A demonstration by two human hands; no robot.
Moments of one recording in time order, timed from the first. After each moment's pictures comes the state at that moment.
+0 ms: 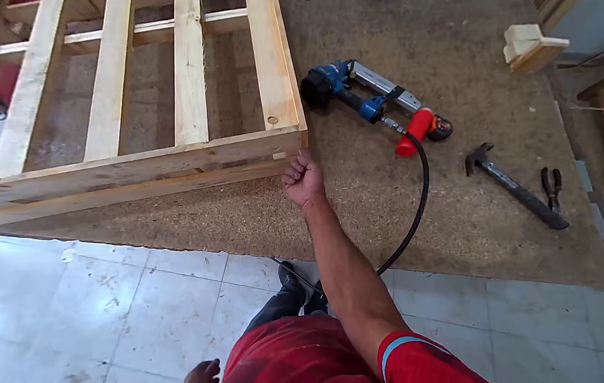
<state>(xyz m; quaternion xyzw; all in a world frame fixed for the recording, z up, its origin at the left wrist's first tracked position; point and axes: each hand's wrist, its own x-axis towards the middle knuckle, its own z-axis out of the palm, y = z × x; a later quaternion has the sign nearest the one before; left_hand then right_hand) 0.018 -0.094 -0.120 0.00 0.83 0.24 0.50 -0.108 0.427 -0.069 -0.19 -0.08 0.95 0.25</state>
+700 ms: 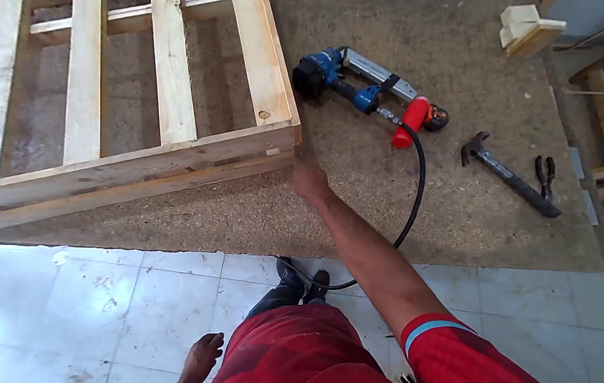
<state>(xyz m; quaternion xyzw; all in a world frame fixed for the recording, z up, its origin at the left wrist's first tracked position) -0.026 -0.063 -0.169 -0.13 0.83 0.19 0.50 -0.101 0.454 -0.063 -0.37 -0.89 0.25 -0.12</state>
